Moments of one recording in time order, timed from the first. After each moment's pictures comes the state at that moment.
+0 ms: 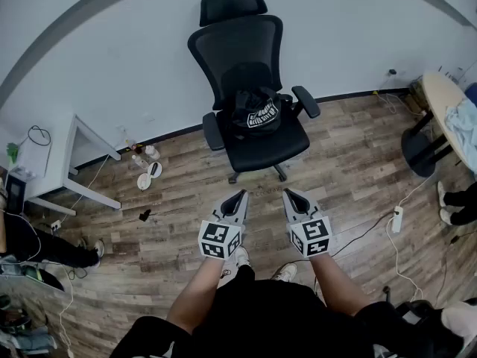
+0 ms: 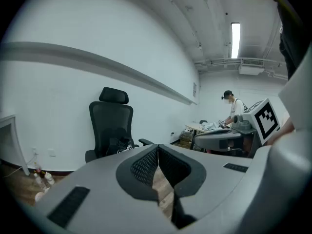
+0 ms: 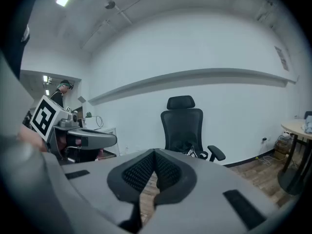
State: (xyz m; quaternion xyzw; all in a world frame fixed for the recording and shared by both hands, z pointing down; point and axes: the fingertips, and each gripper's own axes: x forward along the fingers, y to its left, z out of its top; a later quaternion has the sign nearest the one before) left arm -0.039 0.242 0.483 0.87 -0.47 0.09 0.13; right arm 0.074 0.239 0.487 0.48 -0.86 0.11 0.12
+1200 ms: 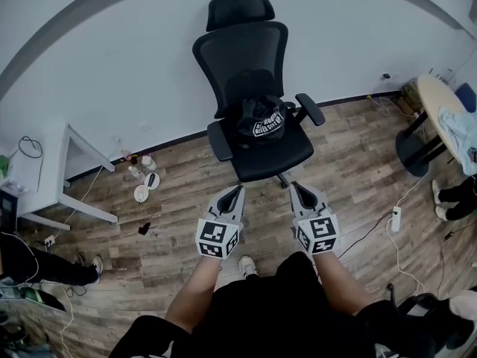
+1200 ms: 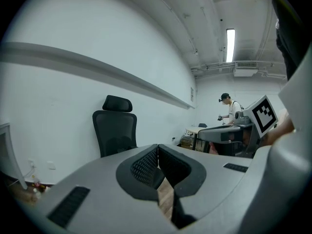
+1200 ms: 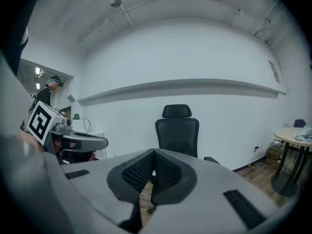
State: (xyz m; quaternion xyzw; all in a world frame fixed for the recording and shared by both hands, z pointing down) left arm -0.122 0.192 0.464 0.88 -0.45 0.06 0.10; right arm 0.018 0.192 0.456 0.53 -0.84 0.07 0.09
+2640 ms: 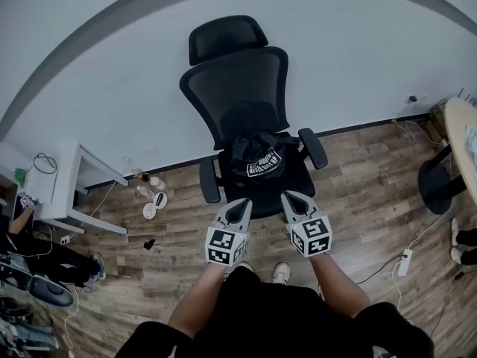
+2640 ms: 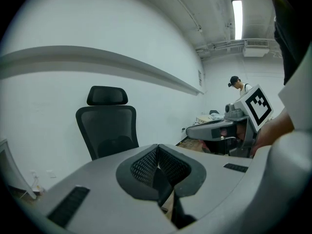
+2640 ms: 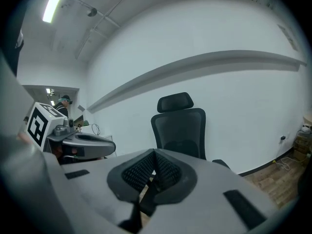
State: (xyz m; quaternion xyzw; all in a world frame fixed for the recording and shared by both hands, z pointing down) left arm 0.020 0.026 0.485 0.85 -0.49 0.15 0.09; right arm 0.119 0.000 0.488 0.43 -0.89 0.13 0.08
